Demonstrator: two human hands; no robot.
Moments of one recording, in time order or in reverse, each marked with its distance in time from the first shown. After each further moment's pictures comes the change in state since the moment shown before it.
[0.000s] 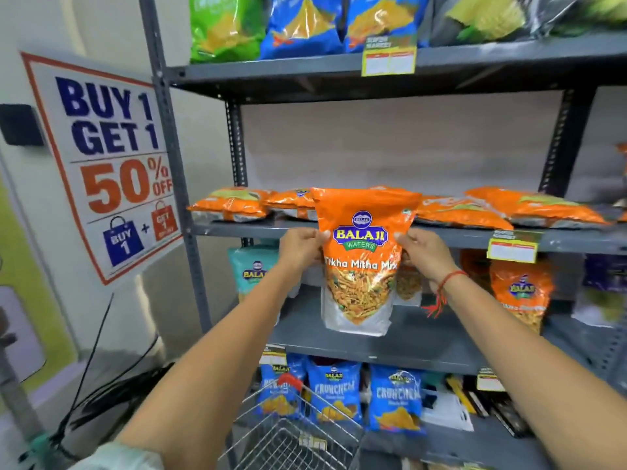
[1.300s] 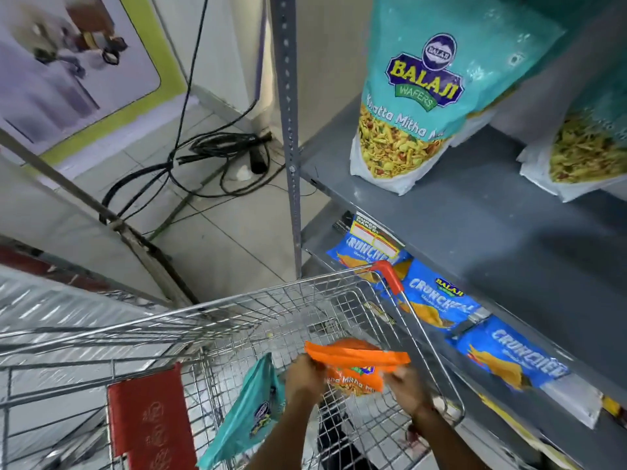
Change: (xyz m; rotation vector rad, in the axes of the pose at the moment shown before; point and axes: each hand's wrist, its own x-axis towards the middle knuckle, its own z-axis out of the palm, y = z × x) left_hand -0.138 -0.527 -0.018 0.355 0.261 -1.226; right_hand -0.150 0.387 0.331 -0.542 -1.059 0.579
